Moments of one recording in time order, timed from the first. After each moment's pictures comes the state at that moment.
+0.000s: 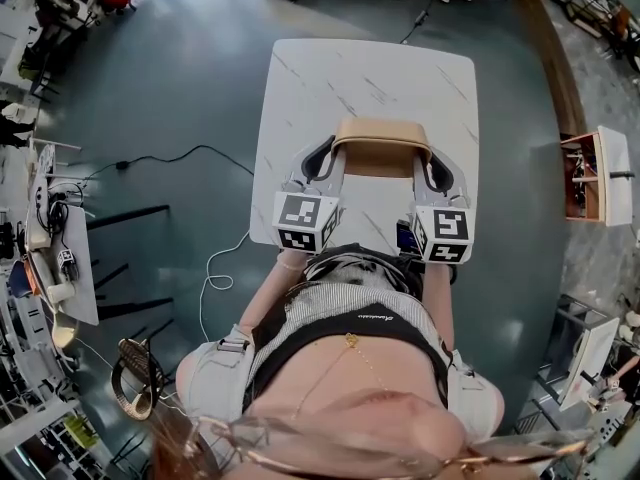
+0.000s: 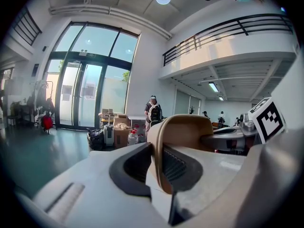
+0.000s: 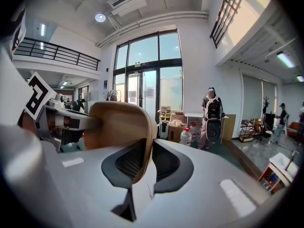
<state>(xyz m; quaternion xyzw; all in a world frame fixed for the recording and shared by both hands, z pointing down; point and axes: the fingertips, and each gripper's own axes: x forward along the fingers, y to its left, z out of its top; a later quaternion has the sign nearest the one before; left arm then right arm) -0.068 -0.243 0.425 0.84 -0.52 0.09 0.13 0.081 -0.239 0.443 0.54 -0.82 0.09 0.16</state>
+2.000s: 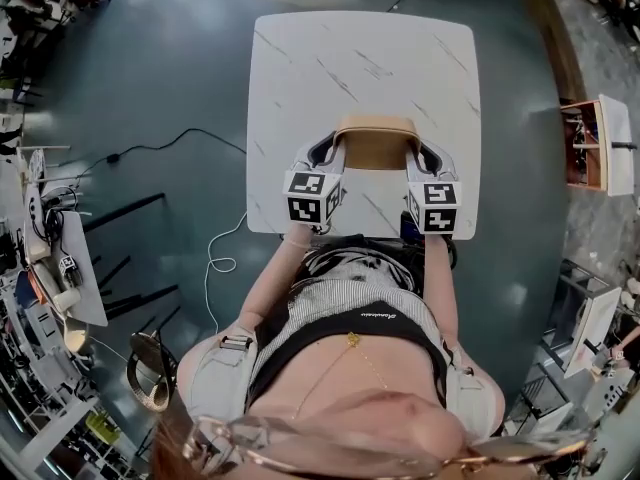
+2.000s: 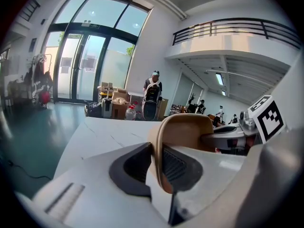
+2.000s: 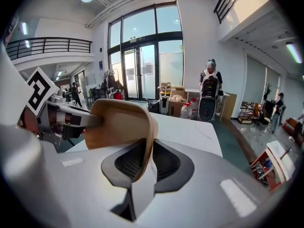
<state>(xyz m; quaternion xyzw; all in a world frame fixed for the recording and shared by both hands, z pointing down) -0.063 -0.251 0.543 0.83 -0.48 0.16 0.25 0.086 -0.238 0.554 0.52 -0.79 0.18 0.26</state>
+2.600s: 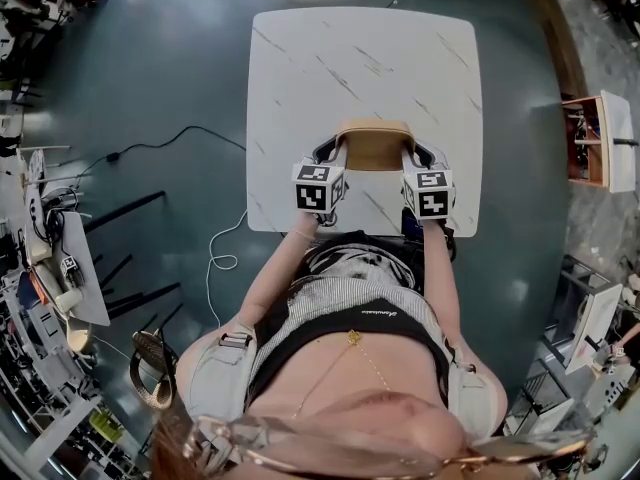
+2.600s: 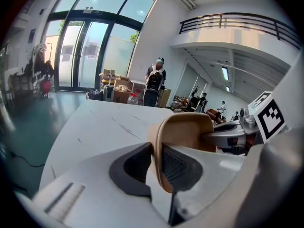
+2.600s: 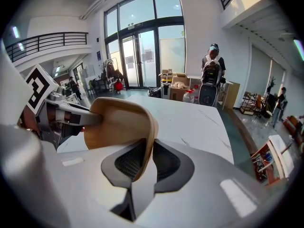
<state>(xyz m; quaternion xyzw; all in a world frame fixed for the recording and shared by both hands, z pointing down) -0.062 -0.250 0.609 0.81 -0.47 0.20 0.30 0.086 -0.239 0.620 0.49 -0.78 0.23 0.31</state>
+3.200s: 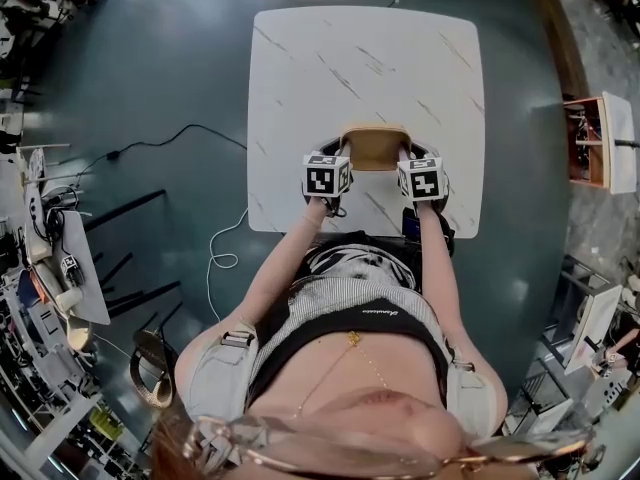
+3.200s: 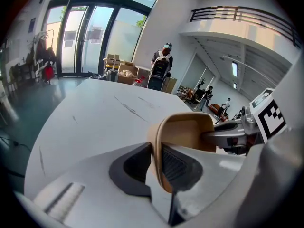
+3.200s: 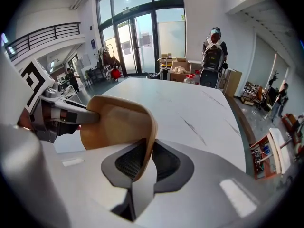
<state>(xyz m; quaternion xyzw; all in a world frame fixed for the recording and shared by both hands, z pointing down) -0.060 -0.251 0.678 0.77 -0.46 0.25 0.36 0.089 -0.242 0.691 0.47 -0.75 0.28 0.37</state>
